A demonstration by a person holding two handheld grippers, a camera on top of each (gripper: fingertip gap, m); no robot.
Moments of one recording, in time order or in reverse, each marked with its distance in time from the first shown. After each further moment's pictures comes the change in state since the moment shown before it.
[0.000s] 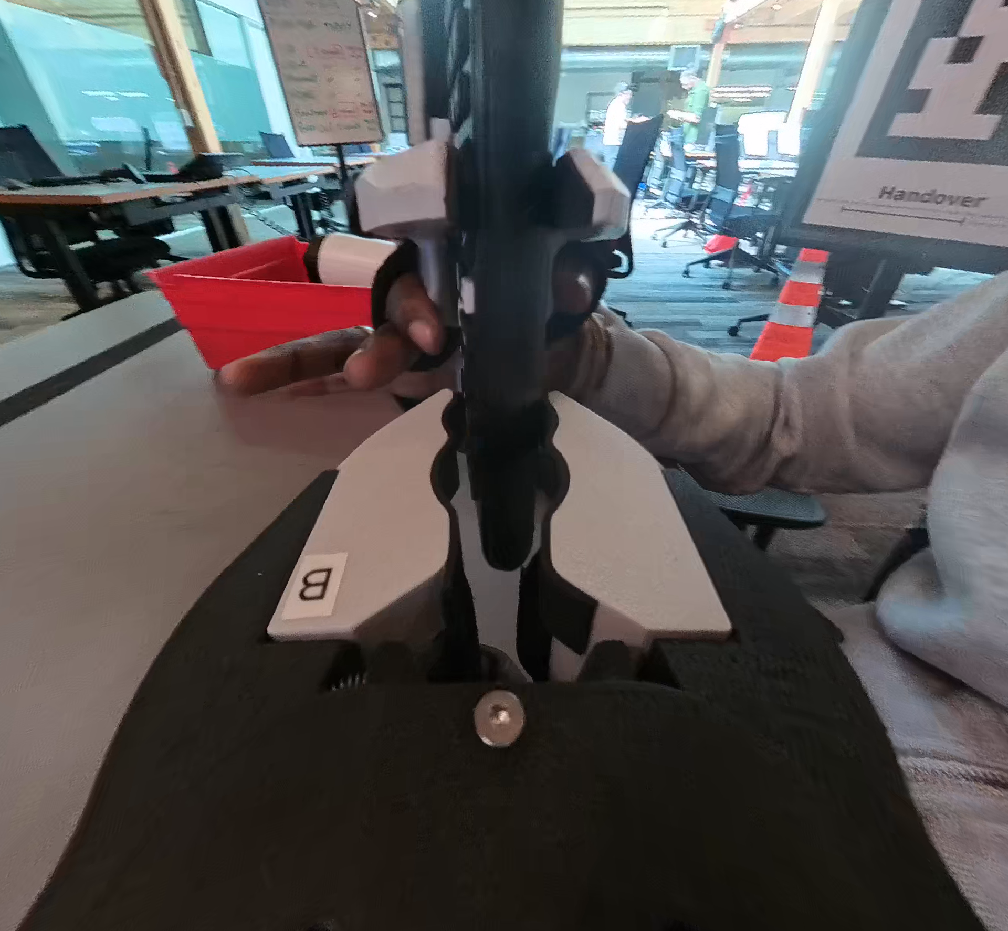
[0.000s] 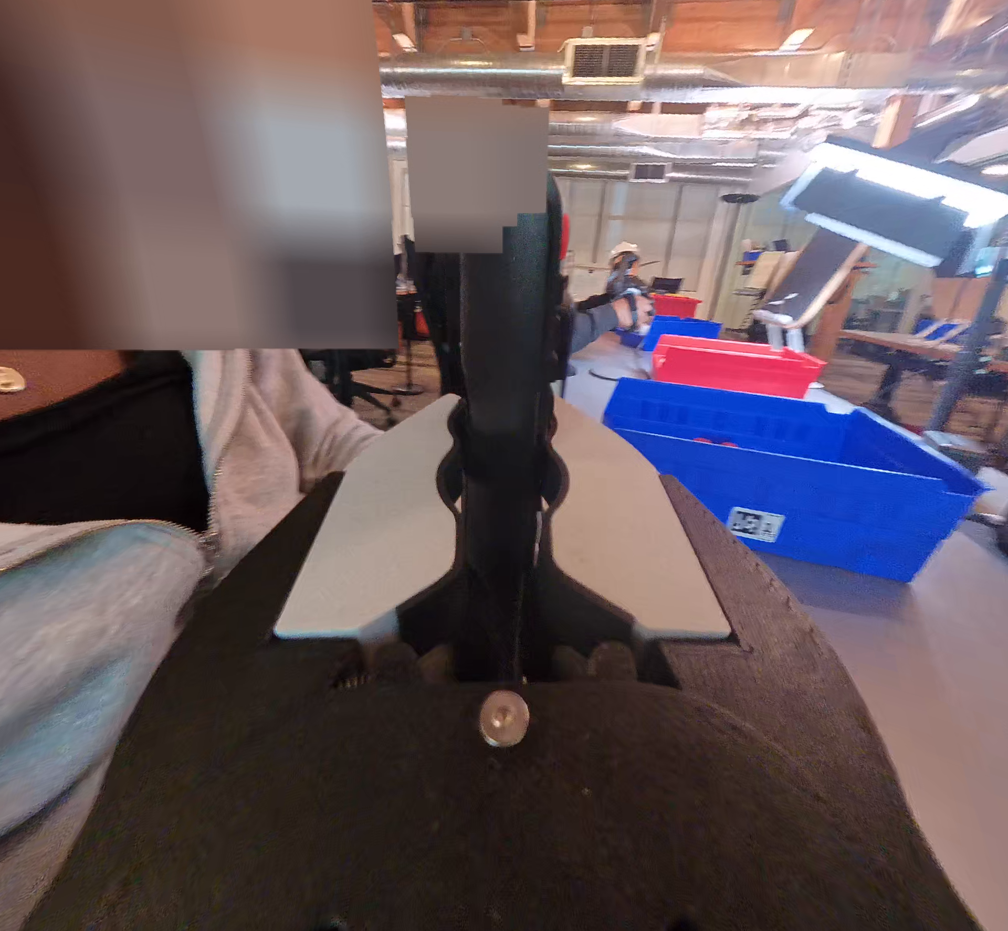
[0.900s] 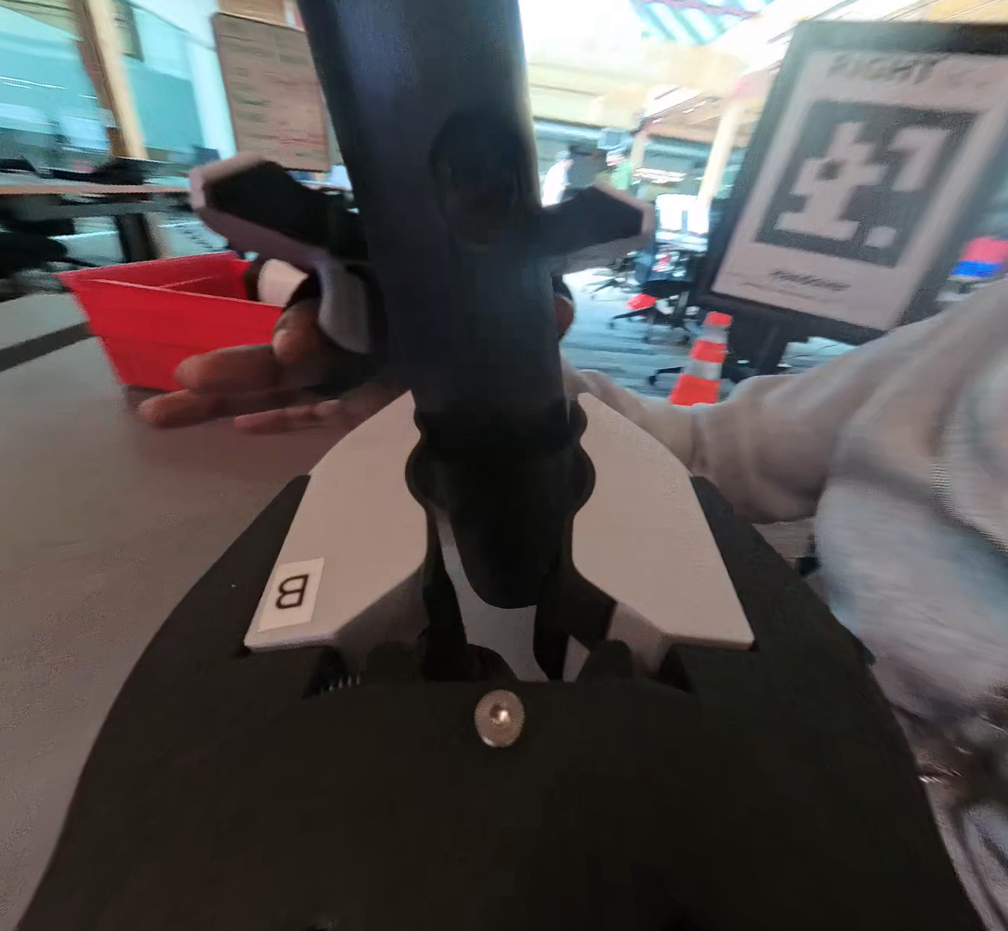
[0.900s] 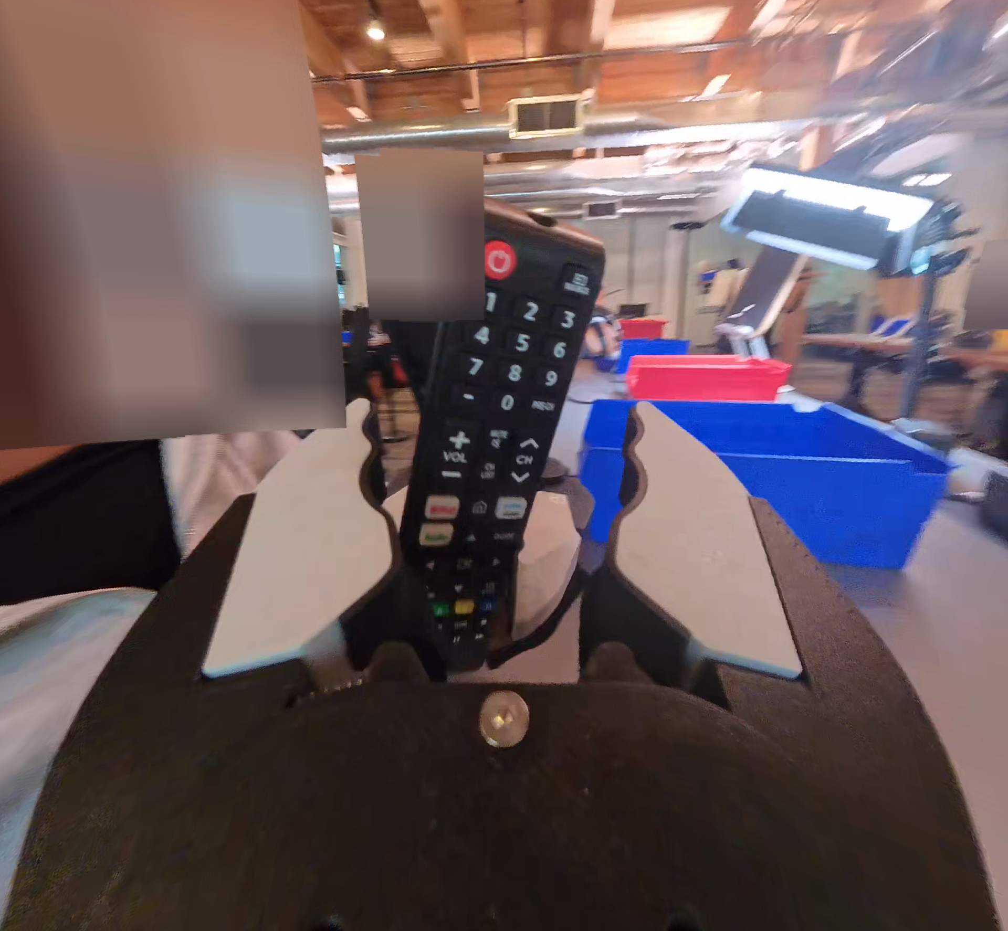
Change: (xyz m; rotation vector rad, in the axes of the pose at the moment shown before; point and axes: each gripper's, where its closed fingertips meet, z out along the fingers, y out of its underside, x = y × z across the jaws) left arm 0.011 -0.014 -0.005 0.086 0.122 -0.124; right arm 0.019 -0.007 0.002 0.091 0.112 0.047
